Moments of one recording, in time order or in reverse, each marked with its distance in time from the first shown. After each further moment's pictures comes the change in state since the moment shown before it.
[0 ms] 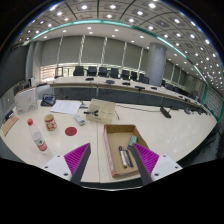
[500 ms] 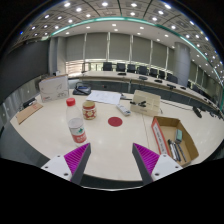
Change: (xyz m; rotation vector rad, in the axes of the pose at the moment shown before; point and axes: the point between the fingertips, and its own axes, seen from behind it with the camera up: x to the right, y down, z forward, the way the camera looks) arm -0.215 0.067 0.023 -0.020 -0.283 -0.073
